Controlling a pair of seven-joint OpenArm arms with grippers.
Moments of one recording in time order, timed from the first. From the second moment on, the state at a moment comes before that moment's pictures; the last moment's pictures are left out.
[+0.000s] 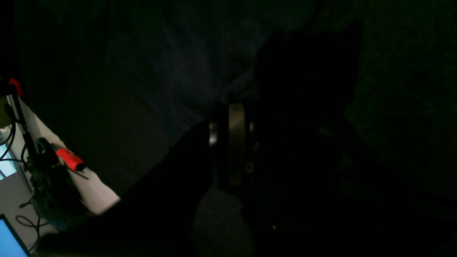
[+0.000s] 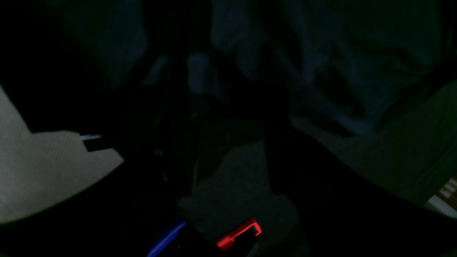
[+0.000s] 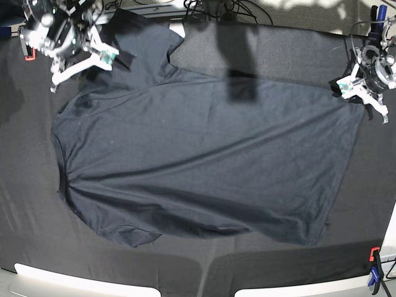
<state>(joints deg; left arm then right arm) 18.6 -47.8 12.2 87.8 22.8 -22.5 6.3 -34.6 38.5 -1.9 121.8 -8.3 37.3 -51.1</state>
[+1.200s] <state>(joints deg) 18.6 -47.8 12.2 87.8 22.8 -22.5 5.0 -29.9 40.1 -1.9 114.0 -38.1 37.7 -22.0</state>
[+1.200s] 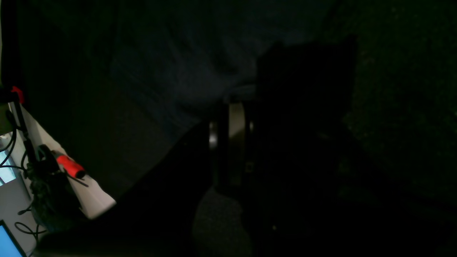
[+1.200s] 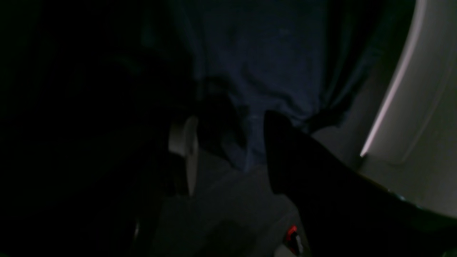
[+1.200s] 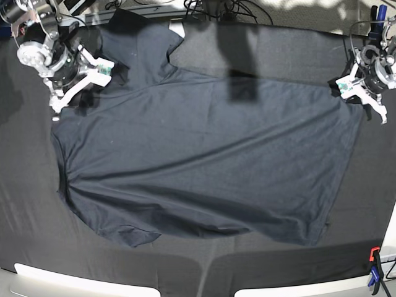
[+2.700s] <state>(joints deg) 18.7 -47.7 8.0 88.1 8.4 -22.5 9.6 -21.6 36.4 -2.0 107.8 -26.4 28.3 -27.4</state>
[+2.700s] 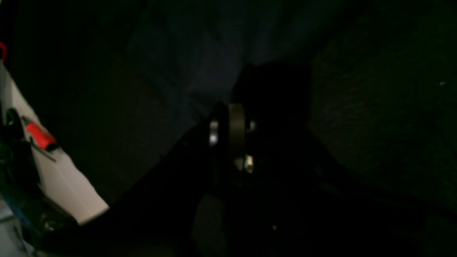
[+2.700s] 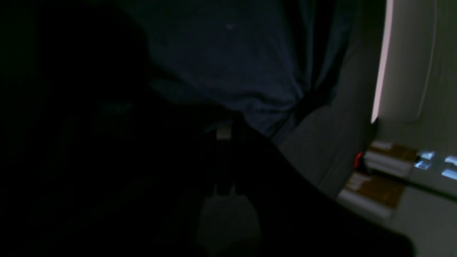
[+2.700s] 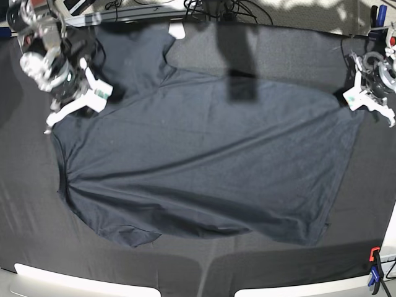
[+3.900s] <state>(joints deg) 9.3 -31.6 -4.6 88.4 1.0 -14.6 8.9 -8.5 33.1 7.7 89.8 -1.3 20.7 -31.7</state>
